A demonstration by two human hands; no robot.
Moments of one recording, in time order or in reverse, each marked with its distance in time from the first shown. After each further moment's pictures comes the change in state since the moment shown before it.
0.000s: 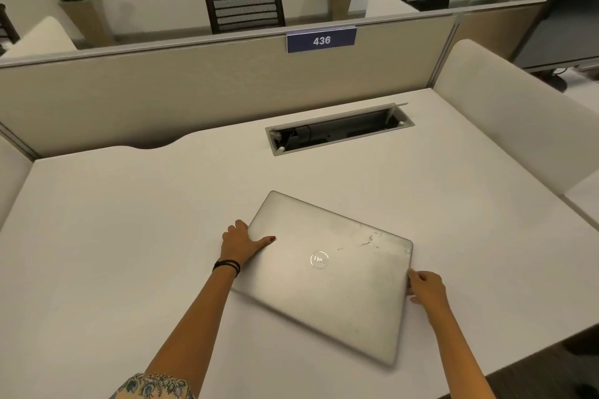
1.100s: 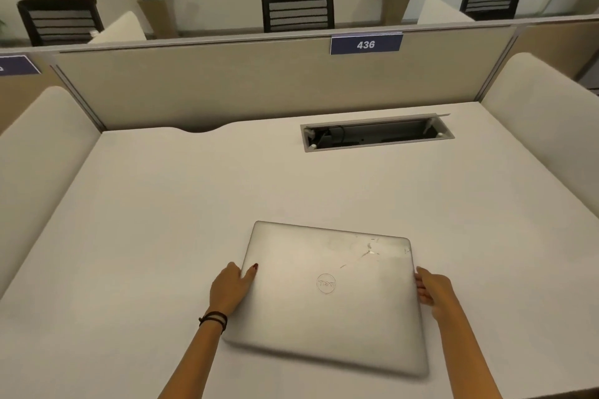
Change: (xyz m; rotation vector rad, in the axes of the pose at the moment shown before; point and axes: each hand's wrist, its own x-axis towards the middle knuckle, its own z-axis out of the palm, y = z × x) left_hand -0.103 -0.075 0.016 -0.116 0.104 -0.148; right_hand 0.015 -0.023 0.002 0.201 -0.168 0.150
